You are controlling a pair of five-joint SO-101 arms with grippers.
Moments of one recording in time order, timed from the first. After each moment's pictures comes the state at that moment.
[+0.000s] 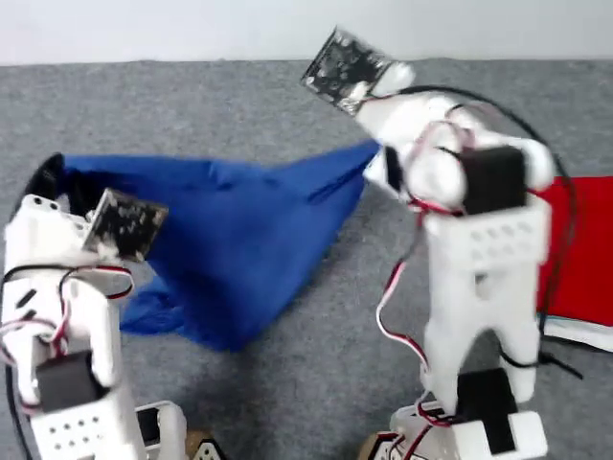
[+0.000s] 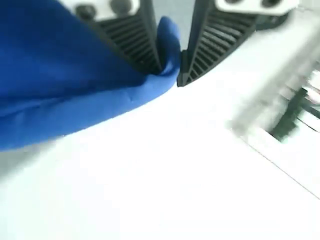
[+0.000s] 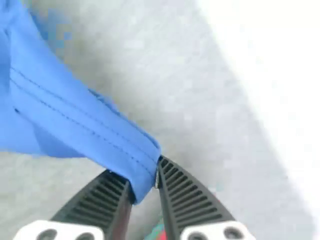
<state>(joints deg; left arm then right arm) -18.1 -70.0 49.8 37.2 -37.8 -14.0 -7.9 -41.1 96.7 46.5</state>
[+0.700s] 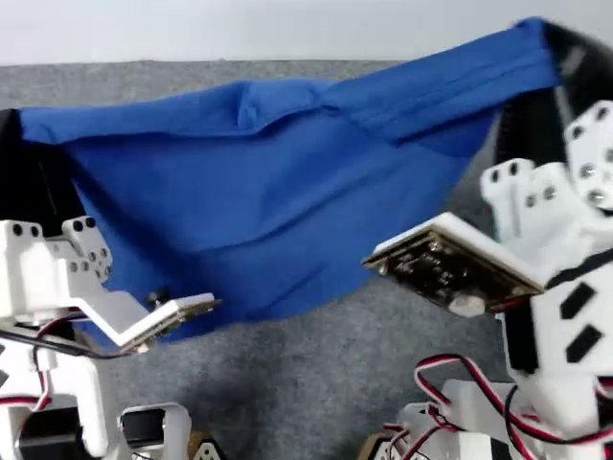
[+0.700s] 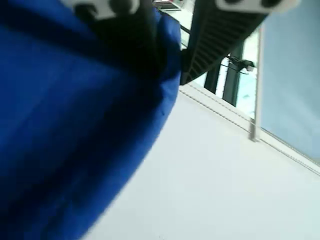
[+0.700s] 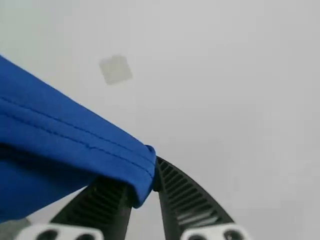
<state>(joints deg) -11.6 -75.6 37.2 28.7 -63.3 -3.4 -10.1 -85.8 92.3 64.9</state>
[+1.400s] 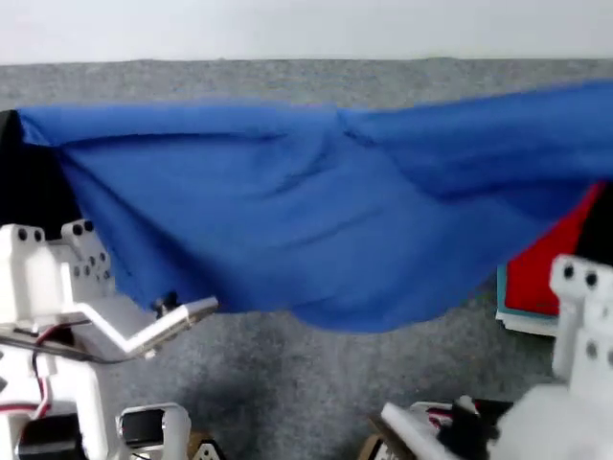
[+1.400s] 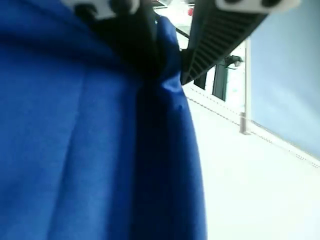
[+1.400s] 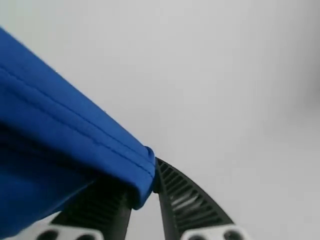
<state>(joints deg) -11.6 -78.3 37.2 28.9 -65.9 3.7 -16.4 -96.5 90.5 72.0</state>
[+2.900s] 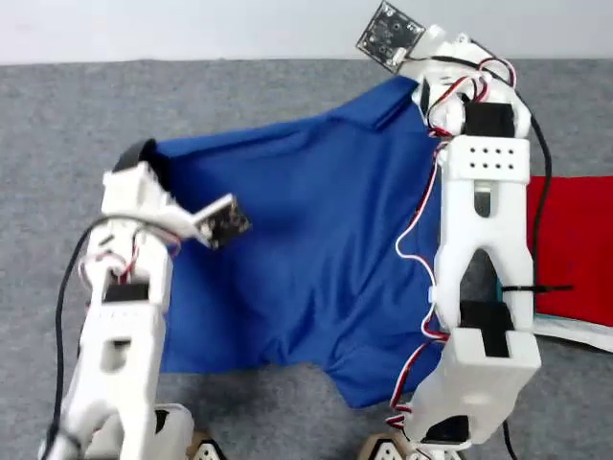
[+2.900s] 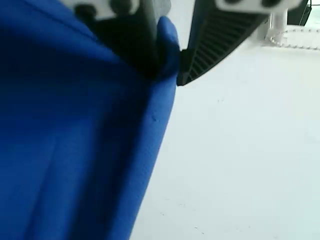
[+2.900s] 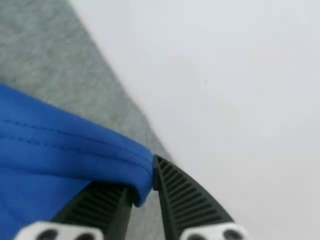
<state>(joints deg) -7.6 -26.9 59.7 -8.2 -65.9 -0.5 16.4 -27.3 44.2 58.7</state>
